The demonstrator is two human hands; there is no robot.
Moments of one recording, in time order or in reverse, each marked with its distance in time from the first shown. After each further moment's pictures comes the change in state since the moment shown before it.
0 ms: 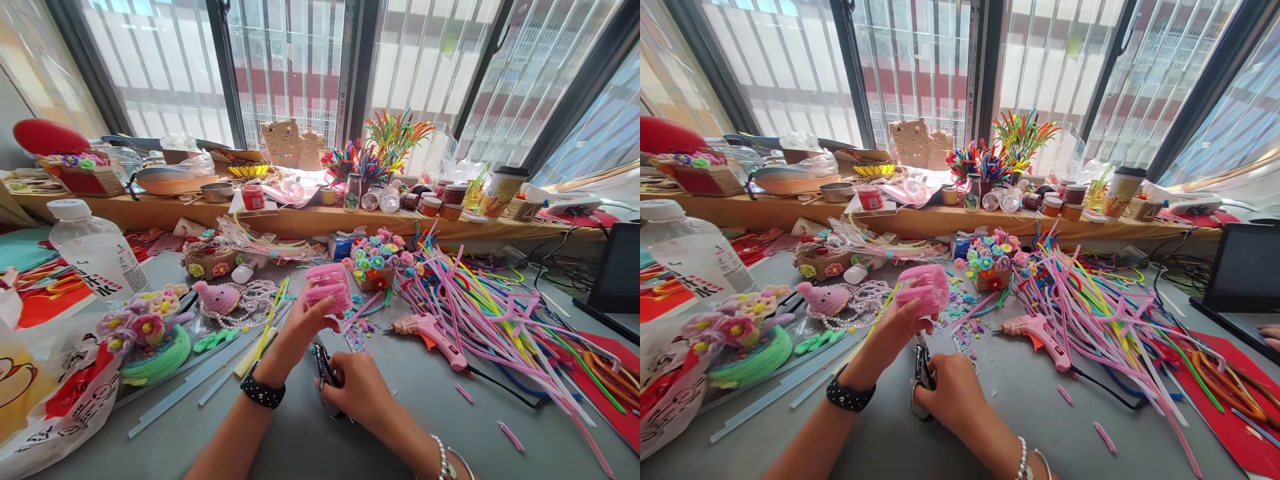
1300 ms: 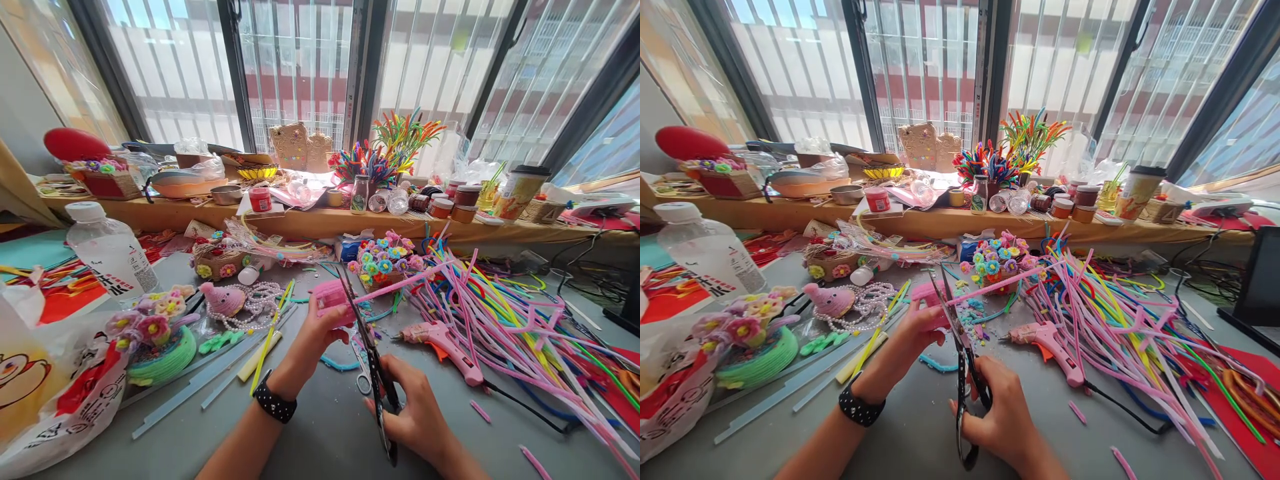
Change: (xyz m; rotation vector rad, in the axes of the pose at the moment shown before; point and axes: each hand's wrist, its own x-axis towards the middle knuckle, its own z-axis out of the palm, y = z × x) left_hand 0.003 -0.019 0.004 -0.001 0.186 -0.154; right_hand -0.028 0.045 -0.028 0.131 0.269 -0.269
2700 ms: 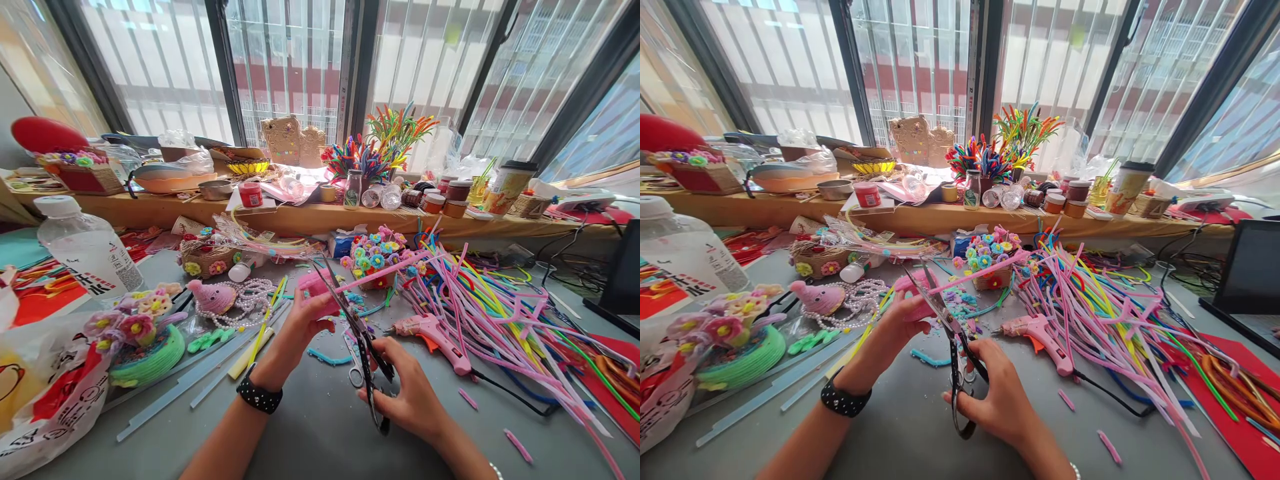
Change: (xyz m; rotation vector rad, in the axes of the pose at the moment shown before) left_hand -0.003 0.012 -0.003 0.032 -0.007 0.052; right_hand 0.004 0.002 -0.014 0.028 -0.077 0.052
